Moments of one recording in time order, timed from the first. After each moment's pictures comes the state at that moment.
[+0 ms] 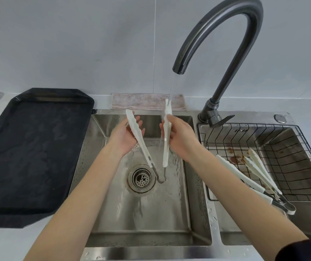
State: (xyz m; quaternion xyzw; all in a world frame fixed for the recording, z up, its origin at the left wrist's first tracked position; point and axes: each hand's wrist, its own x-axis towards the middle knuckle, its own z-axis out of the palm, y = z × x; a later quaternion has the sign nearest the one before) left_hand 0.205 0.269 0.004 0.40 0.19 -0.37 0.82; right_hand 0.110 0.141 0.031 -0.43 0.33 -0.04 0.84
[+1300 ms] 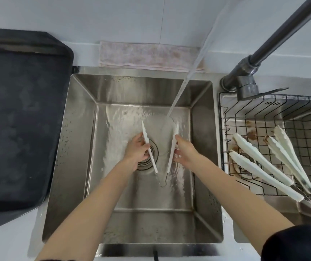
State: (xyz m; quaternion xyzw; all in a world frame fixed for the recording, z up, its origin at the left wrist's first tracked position) left_hand 0.152 0.271 -0.132 0.68 0.21 -0.44 0.55; right_hand 0.099 0.146 -0.099 -0.40 0.57 0.16 0.70
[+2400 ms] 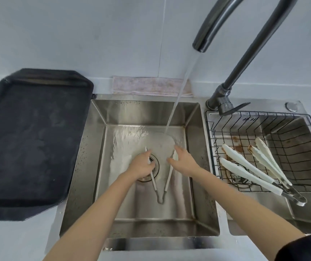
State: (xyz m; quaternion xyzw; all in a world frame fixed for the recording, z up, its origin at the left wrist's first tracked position) left_hand 0.137 0.289 -0.085 0.86 -0.17 -0.43 0.24; right_hand 0.068 0.155 -0.075 -0.84 0.30 0.25 0.38
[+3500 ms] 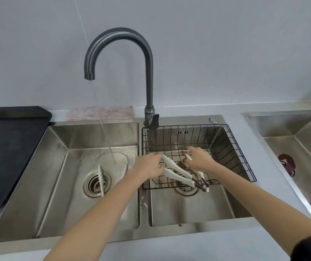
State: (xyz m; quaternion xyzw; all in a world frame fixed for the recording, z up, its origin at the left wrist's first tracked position) left_hand -0.004 0.111 0.009 0.89 -0.38 -0.24 0.03; right_hand -0.085 -0.047 0.001 -0.91 0.30 0.18 0.23
